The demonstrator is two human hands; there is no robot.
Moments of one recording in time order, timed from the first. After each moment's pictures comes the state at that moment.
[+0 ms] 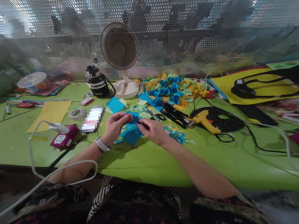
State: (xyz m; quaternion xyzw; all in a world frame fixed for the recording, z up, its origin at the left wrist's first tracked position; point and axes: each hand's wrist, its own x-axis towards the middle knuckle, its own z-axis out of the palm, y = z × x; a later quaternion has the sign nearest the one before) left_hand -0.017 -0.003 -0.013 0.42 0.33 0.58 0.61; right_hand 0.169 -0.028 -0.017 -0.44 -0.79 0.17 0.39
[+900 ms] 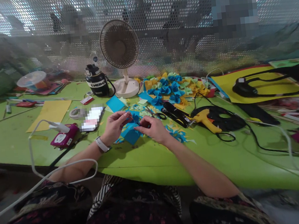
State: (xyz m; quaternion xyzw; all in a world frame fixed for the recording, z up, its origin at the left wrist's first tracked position) left_hand -0.014 -0.008 -0.006 0.38 0.32 0.59 0.63; right_hand 0.167 -0.028 -0.012 -0.45 -0.69 0.40 0.41
